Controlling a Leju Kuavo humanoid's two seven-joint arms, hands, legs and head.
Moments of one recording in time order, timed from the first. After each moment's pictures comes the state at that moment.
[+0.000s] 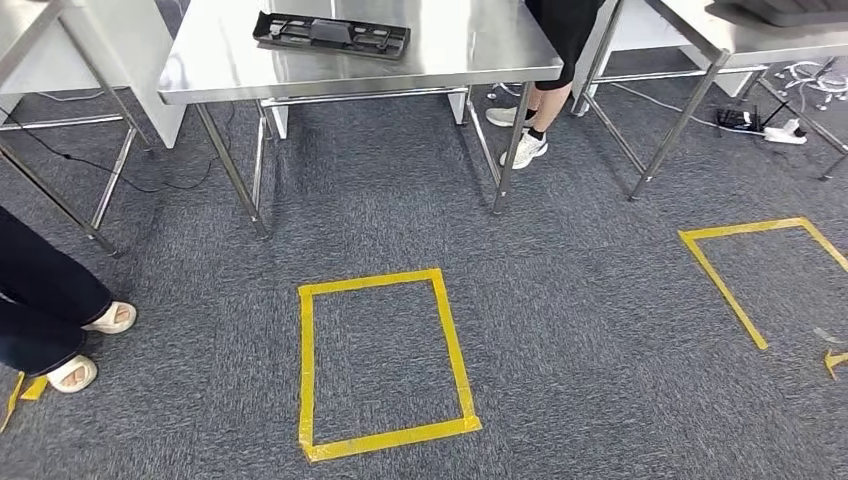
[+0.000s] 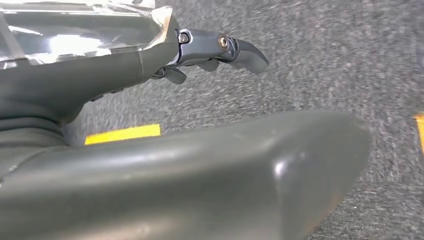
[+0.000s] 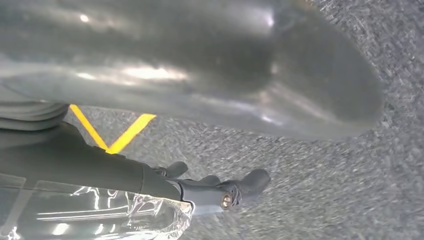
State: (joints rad) left arm -0.10 -0.21 0.94 -0.19 -0.85 0.37 -0.24; right arm -0.10 0.04 -0.88 -0.21 0.60 -0.48 -0.07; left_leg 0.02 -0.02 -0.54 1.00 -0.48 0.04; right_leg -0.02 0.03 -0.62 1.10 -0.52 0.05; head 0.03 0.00
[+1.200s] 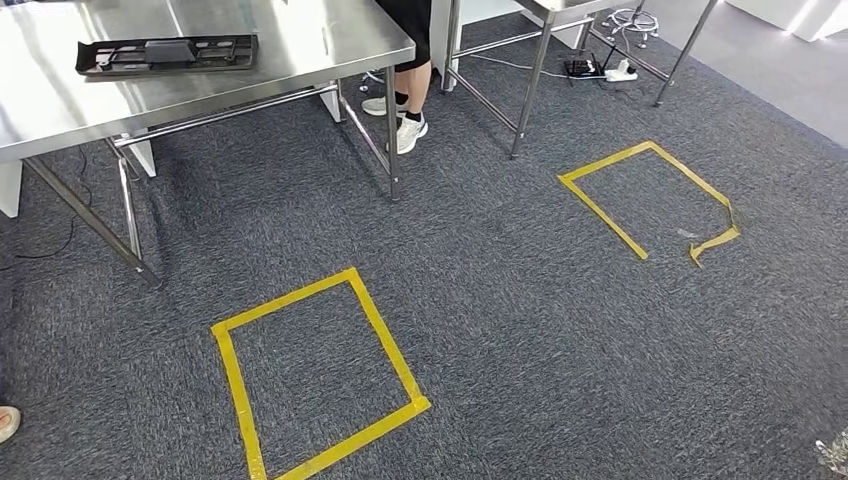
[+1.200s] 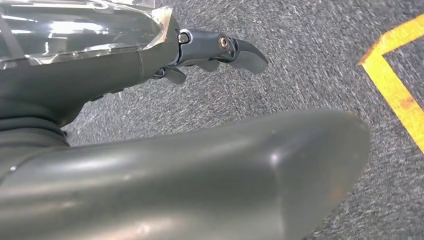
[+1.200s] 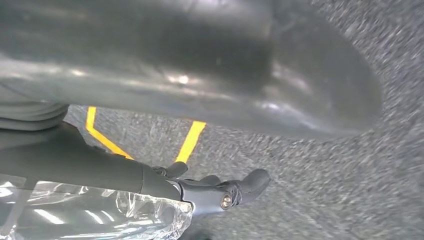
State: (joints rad) left arm -0.11 -0.22 0.94 -0.19 -0.87 0.36 -0.22; right arm -0.09 0.04 -0.91 -0.21 0.58 -0.50 -0.06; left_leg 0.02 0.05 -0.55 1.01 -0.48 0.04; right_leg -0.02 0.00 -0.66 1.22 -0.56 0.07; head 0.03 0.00
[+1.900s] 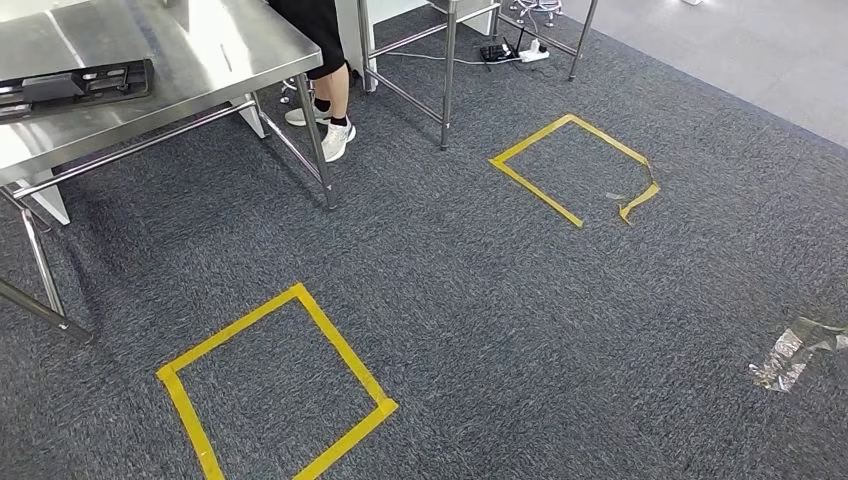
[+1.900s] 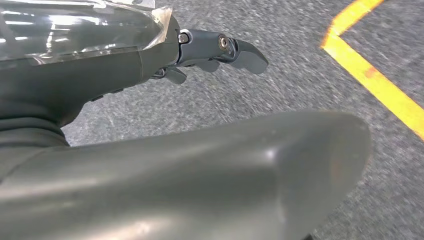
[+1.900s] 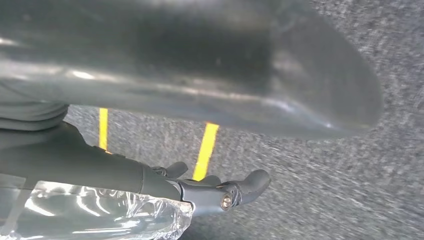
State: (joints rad) left arm -0.11 -0.22 0.94 -0.19 -0.88 0.36 -0.21; right arm -0.09 0.04 -0.93 -0.21 0.58 -0.50 -0.07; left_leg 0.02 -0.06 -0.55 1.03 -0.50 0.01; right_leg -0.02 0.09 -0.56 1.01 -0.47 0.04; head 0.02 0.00
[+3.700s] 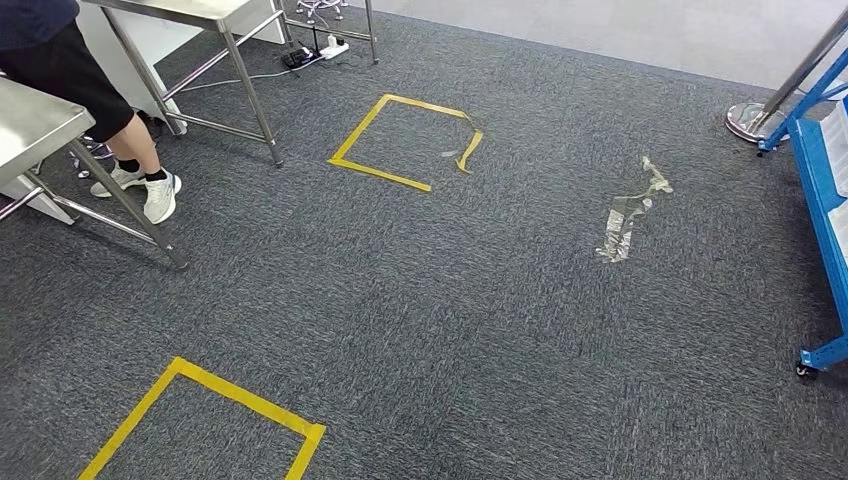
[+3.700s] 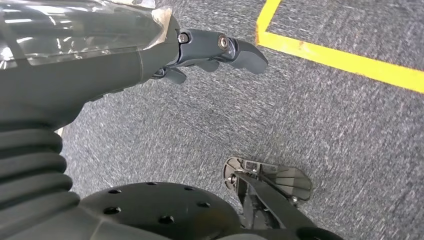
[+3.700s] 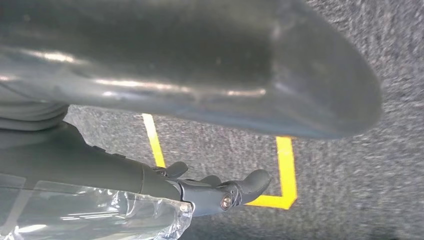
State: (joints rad) left arm -0.10 -0.22 0.94 -0.19 -0.87 0.36 -0.20; right arm -0.09 0.03 -0.93 -0.21 0.60 -0.50 -0.06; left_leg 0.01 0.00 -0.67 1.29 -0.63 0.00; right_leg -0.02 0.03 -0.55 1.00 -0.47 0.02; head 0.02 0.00
